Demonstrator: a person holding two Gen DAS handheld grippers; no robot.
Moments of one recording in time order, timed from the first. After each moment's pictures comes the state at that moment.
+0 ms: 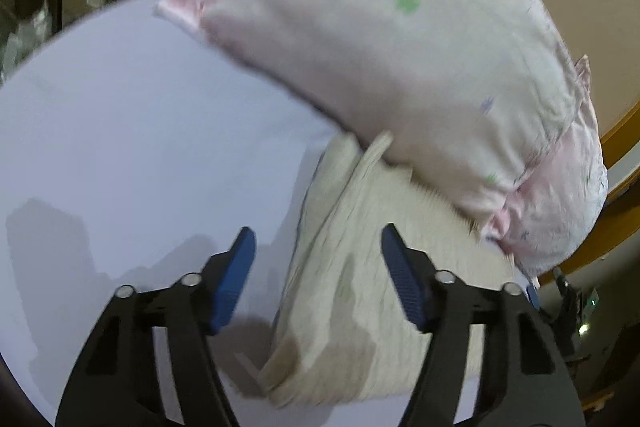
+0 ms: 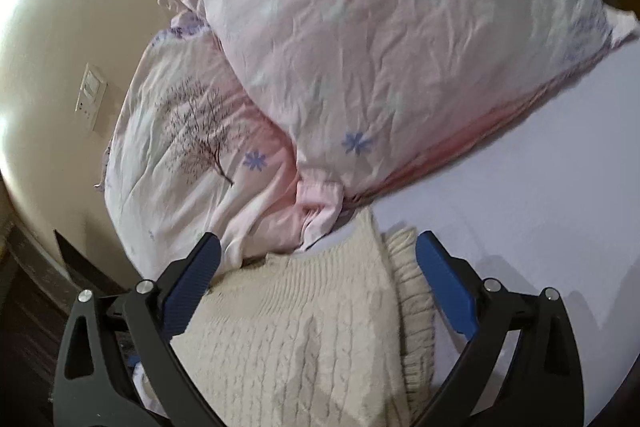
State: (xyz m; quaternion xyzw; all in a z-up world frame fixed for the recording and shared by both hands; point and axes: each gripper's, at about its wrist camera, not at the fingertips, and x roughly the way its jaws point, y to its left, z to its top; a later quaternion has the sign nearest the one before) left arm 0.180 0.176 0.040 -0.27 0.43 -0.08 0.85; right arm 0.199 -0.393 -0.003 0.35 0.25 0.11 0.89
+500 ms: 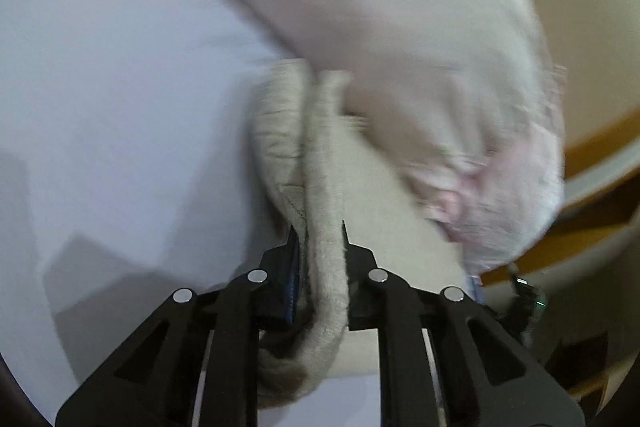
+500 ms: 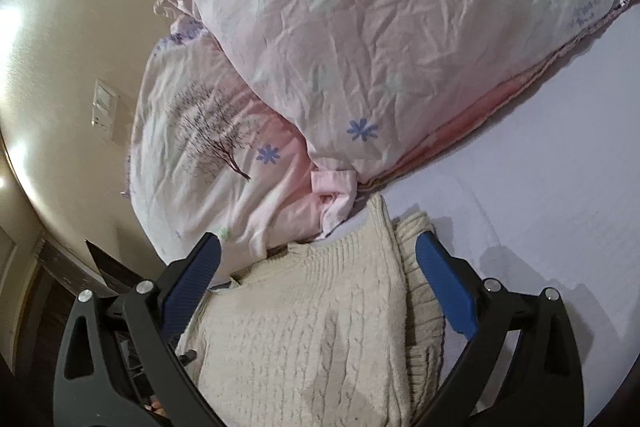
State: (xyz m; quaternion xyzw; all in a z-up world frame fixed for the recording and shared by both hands) left arm 0.168 0.128 0.031 -0.37 0.41 -0.17 0.82; right arm 0.191 -0.416 0.002 0.40 0.25 0.16 0.87
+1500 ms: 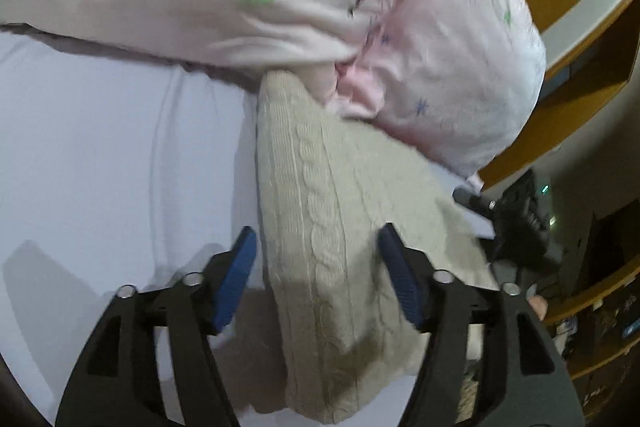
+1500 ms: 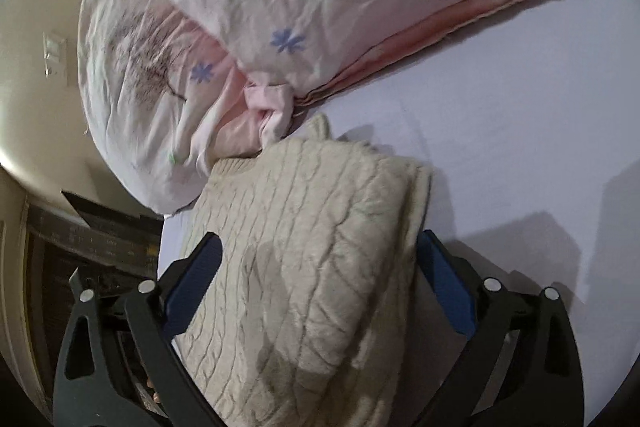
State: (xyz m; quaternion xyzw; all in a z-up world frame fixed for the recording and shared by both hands) left arm 0.180 -0.080 0.034 -0.18 0.47 -0.28 0.82; right arm 0.218 -0.423 -0.035 0.34 0.45 0.19 0.80
